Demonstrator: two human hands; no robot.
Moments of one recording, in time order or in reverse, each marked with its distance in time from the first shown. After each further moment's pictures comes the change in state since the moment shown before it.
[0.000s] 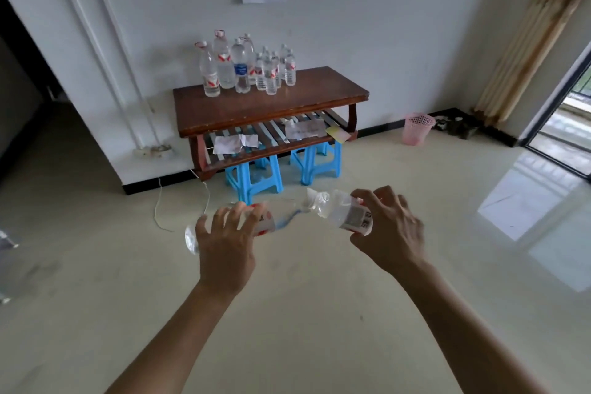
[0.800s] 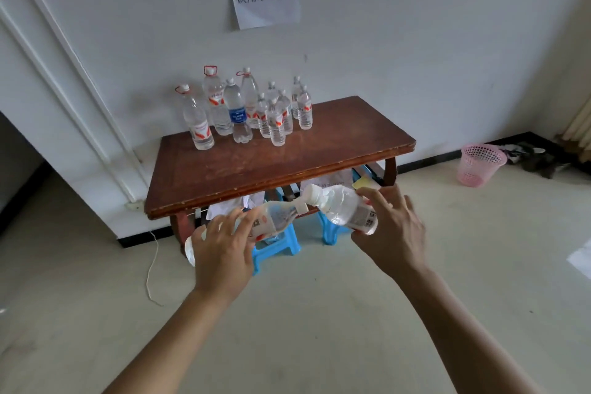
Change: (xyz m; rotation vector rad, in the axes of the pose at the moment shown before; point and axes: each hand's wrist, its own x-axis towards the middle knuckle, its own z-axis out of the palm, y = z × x) left_hand 0.441 -0.045 0.274 -0.008 -0.114 -0.117; right_hand 0.513 0.133 0.183 0.182 0.125 -0.105
